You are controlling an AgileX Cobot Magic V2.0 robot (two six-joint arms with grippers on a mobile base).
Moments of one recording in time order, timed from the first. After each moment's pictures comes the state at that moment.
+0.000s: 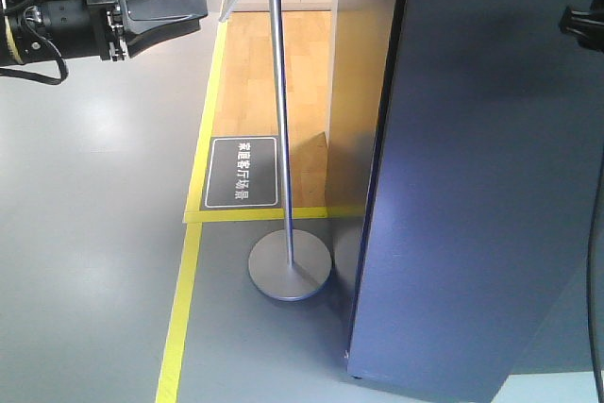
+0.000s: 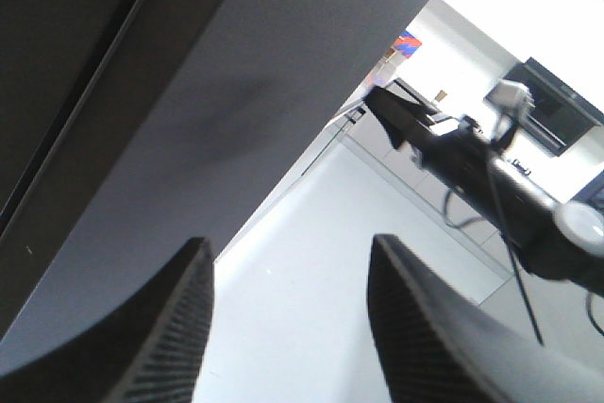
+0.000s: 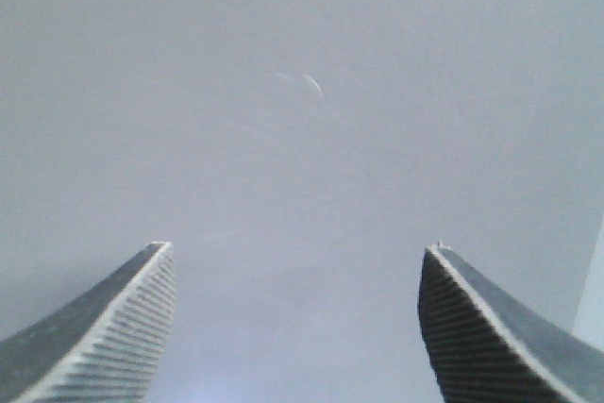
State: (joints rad) left arm -0.01 1.72 -1.47 1.57 -1.15 -2.13; right arm 0.02 1.44 -1.09 1.05 -0.37 -0.98
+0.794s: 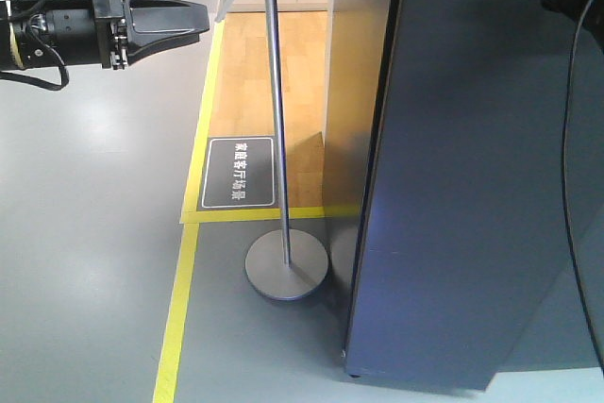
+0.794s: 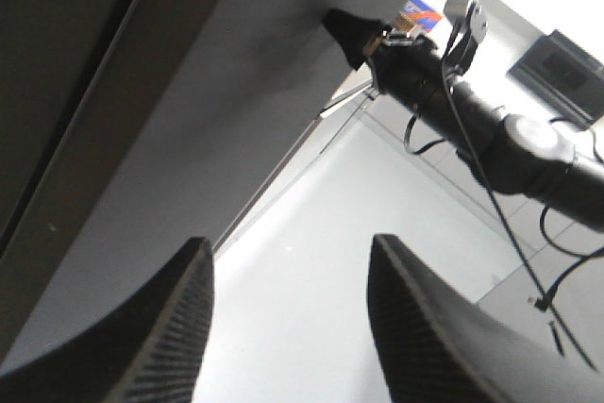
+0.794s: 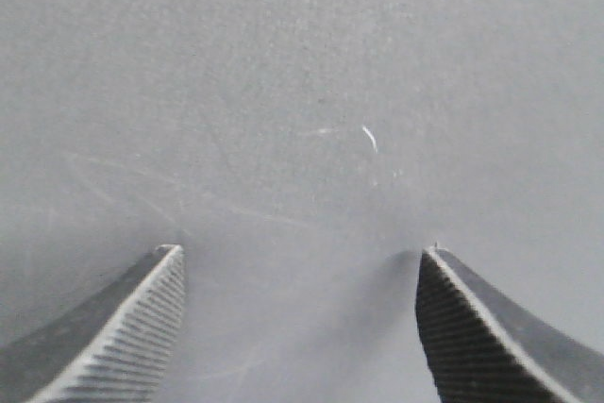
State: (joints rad) left arm -0.01 1.72 -1.47 1.63 -1.12 -2.13; right arm 0.01 1.75 -1.42 1.12 -0.32 -1.00
